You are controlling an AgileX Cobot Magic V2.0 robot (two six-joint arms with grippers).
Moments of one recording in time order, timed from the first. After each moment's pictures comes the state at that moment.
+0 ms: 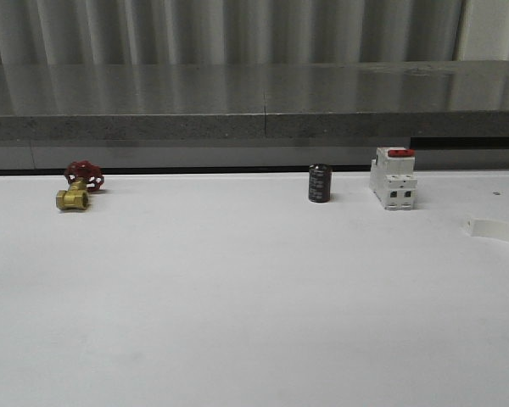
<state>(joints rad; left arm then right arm) -0.06 0.09 -0.21 0.10 0.25 -0.22 0.01 -0.01 0.03 0.02 0.12 0.16</state>
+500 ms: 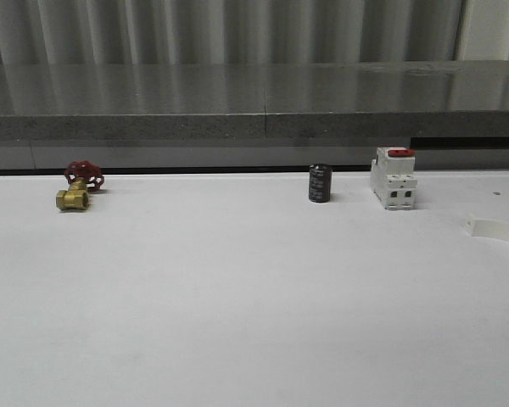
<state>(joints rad) -0.06 0.56 -0.61 0.09 0.72 -0.22 0.01 -0.01 0.03 0.02 0.12 0.16</state>
